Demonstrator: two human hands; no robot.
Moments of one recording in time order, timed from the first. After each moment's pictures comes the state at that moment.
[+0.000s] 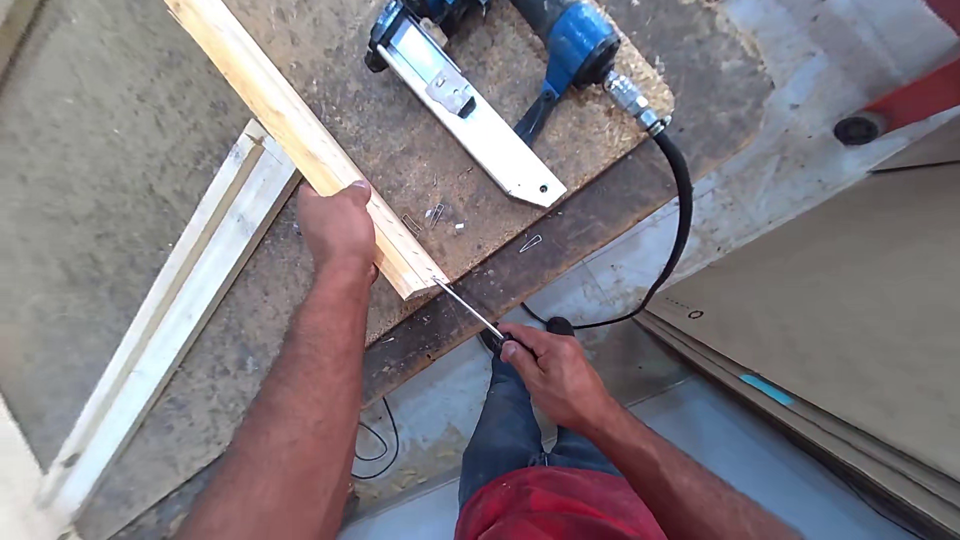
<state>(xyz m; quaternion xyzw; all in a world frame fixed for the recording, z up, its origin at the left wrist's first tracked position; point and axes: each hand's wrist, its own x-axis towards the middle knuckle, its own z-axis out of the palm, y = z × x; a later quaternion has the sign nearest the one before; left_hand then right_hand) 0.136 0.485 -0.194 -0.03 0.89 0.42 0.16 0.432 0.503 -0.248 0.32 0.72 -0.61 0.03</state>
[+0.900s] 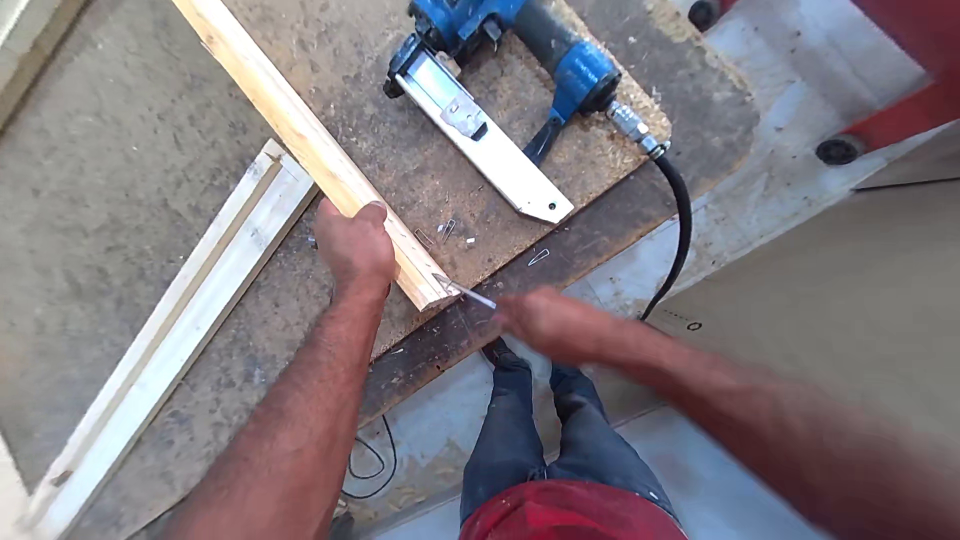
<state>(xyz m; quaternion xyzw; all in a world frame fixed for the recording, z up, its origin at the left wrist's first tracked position) 0.129 0.474 -0.201 0.03 0.89 0.43 0.13 0.355 0.582 -0.214 0.09 0.82 -0.53 0.22</state>
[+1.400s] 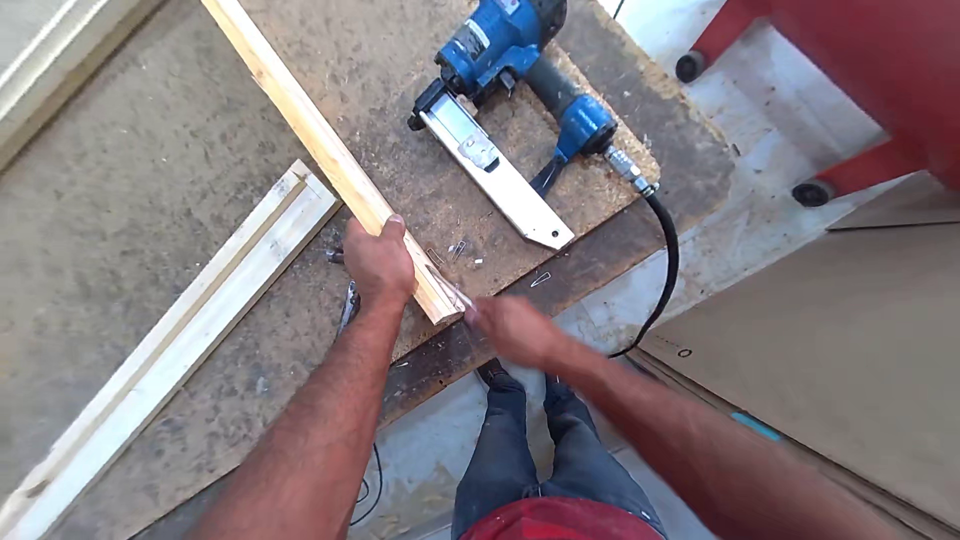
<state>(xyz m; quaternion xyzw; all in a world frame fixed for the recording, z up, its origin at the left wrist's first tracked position) 0.130 0.475 -0.197 0.02 0.91 0.39 0.13 0.320 0.554 -0.218 0.19 0.80 -0.54 0.18</state>
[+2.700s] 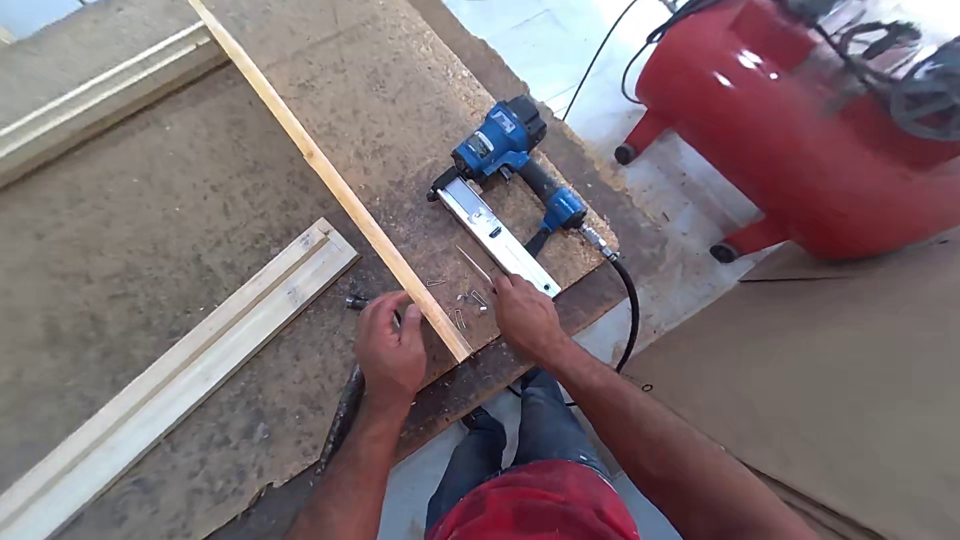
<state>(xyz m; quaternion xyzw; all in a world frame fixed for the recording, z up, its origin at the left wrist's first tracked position) 0.148 0.403 -0.168 0.29 0.87 0.41 0.04 0.265 0.586 -0.210 0.33 0.91 -0.25 0.07</state>
